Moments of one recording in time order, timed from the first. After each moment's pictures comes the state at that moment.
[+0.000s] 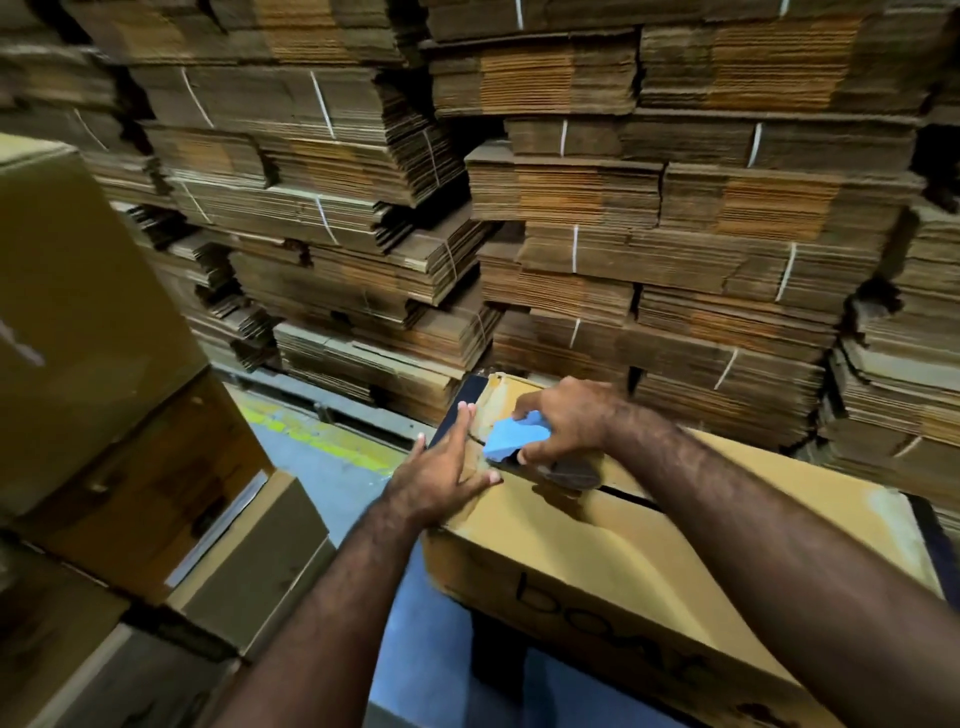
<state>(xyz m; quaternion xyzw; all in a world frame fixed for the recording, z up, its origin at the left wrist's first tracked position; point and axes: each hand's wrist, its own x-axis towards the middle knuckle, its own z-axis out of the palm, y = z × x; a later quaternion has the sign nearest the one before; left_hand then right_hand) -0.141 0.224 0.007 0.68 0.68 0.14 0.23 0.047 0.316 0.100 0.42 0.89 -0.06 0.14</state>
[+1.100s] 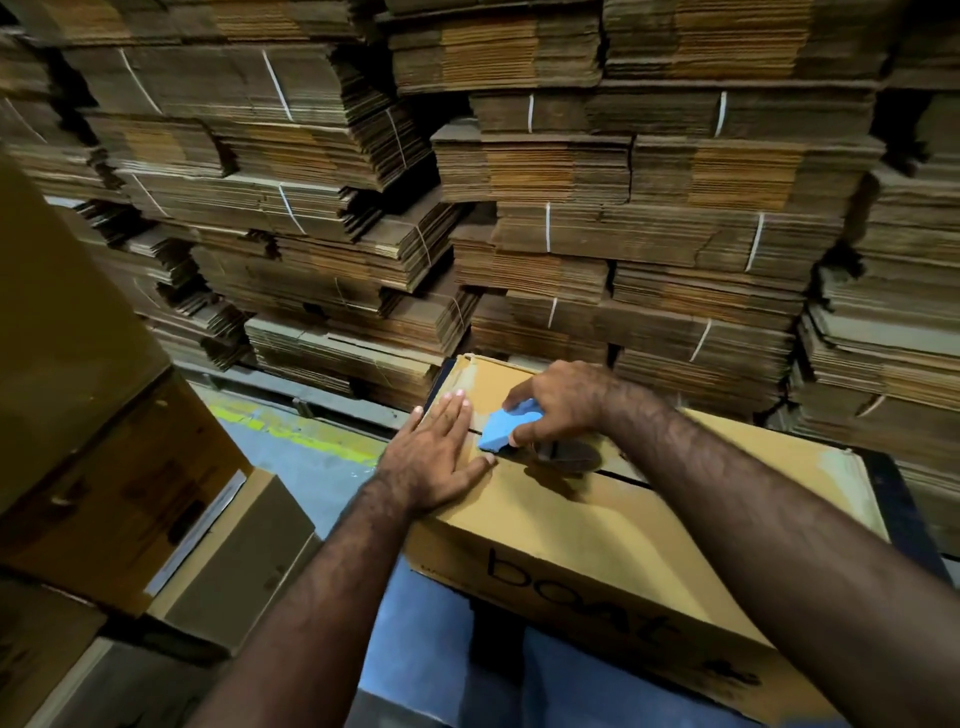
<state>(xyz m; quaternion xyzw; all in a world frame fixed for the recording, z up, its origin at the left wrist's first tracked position) -0.133 0.234 0.012 0.77 0.63 -0.01 0.08 0.064 0.314 0.102 0.41 0.90 -0.07 0.14</state>
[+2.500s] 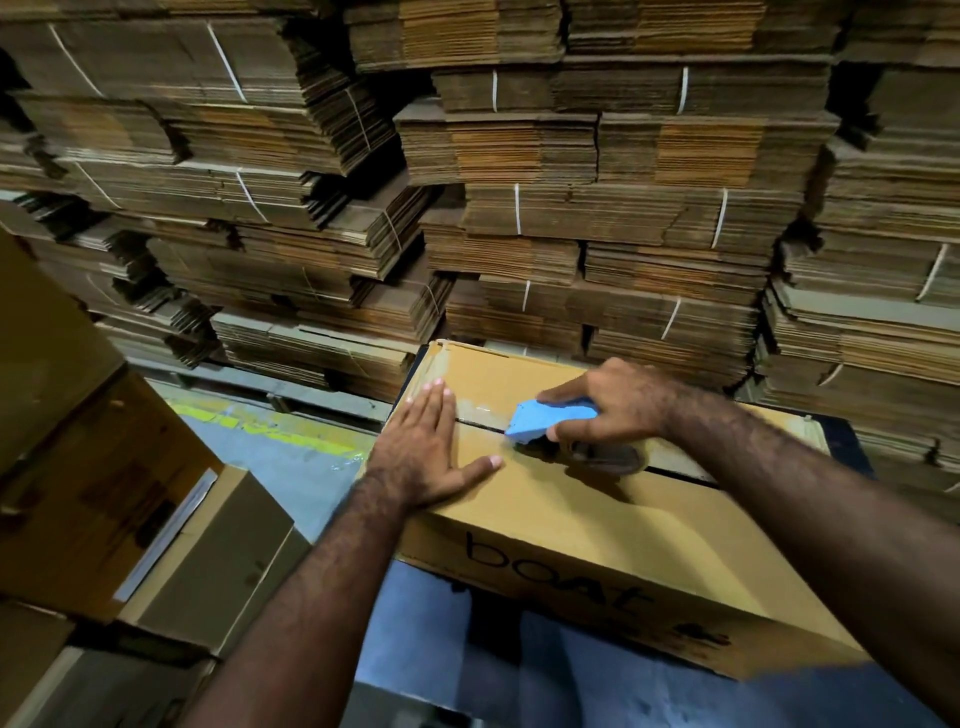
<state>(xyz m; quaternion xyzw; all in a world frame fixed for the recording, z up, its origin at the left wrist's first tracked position) -0.110 0.228 0.001 0.77 0.64 -0.02 0.05 0.151 0.294 0.100 0.43 0.89 -0.09 0.09</state>
